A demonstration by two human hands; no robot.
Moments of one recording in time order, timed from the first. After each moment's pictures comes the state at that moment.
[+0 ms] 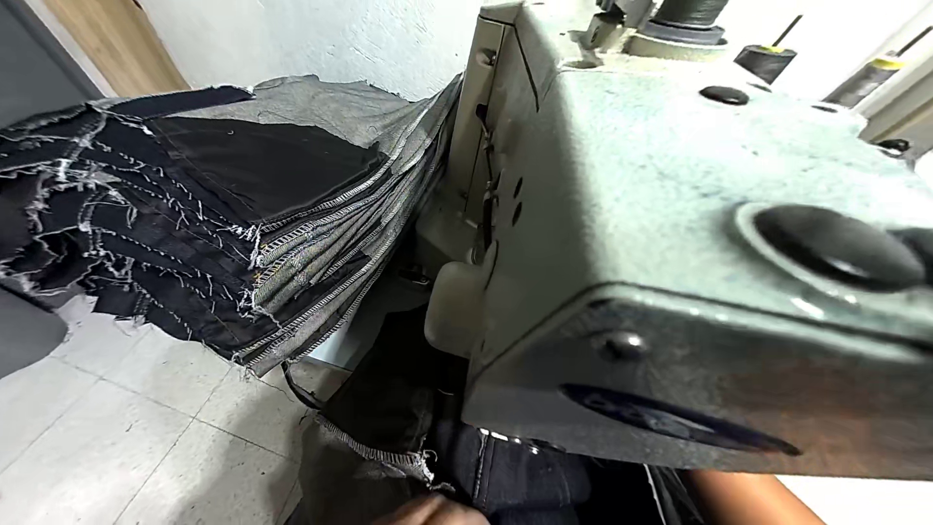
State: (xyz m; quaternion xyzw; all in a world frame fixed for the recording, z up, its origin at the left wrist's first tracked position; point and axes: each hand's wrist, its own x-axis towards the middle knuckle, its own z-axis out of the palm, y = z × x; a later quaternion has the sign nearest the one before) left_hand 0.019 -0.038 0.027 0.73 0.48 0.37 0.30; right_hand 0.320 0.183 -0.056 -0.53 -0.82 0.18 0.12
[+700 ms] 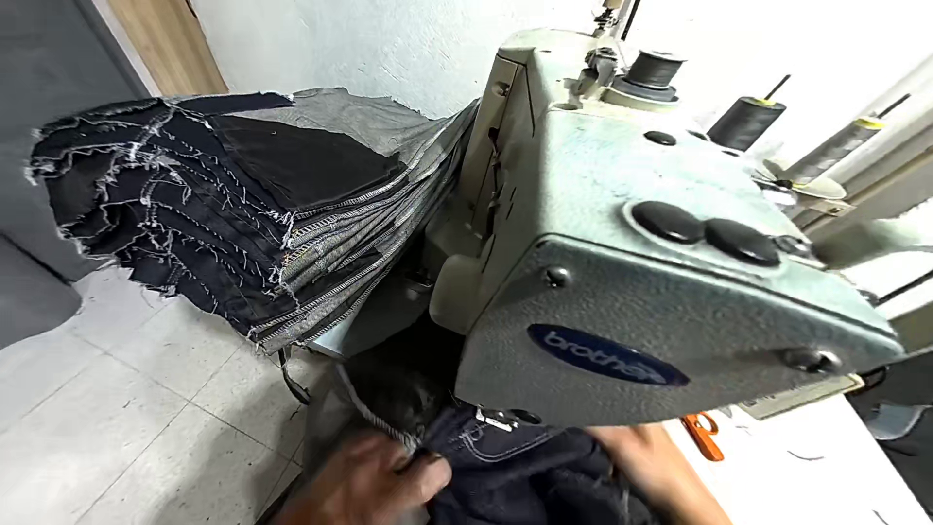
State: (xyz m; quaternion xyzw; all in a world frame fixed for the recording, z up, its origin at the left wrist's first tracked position) left_hand -0.009 -0.016 0.000 0.77 0.47 0.42 0.04; right_hand 0.286 0.097 0.024 -0.41 -0.71 0.40 0.41
